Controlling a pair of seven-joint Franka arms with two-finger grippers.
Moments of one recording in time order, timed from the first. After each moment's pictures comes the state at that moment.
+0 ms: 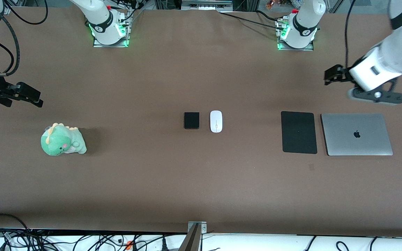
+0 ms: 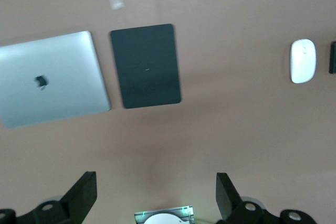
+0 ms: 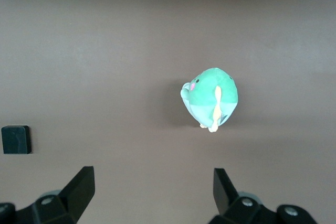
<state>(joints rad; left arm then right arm) -0.03 0.13 -0.17 -1.54 -0.01 1.45 -0.02 0.14 0.16 -0.12 -1.42 0.03 1.62 0.03</state>
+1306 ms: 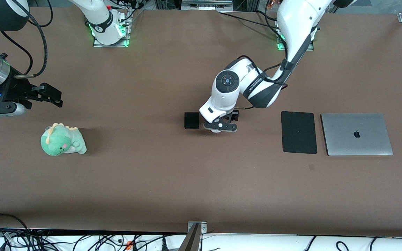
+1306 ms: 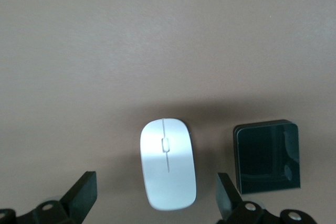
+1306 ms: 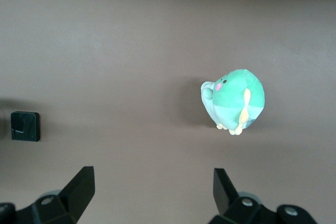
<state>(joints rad) -0.41 0.67 -0.33 -1.61 0.20 2.25 -0.71 0.21 0.18 -0.12 -1.42 0.03 1.62 0.03</state>
